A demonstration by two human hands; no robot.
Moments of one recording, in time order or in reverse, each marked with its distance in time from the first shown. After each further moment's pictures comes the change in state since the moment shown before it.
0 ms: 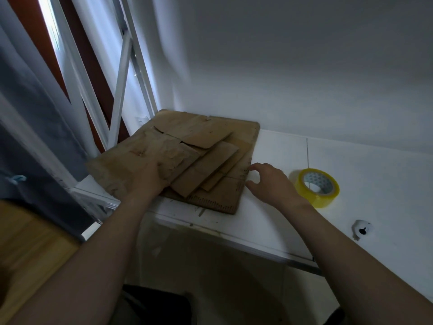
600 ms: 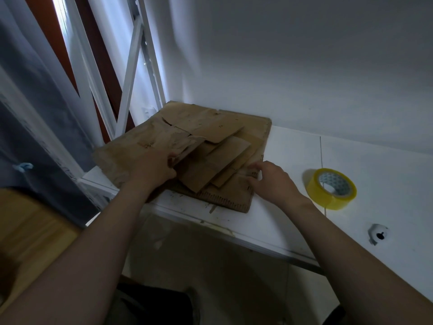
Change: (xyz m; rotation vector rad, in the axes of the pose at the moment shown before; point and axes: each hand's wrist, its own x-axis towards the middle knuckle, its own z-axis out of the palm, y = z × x) left_hand 0.005 -0.003 -0.021 0.195 0.027 0.189; right_hand 0.007 -0.026 0.014 0.093 0.013 -0.050
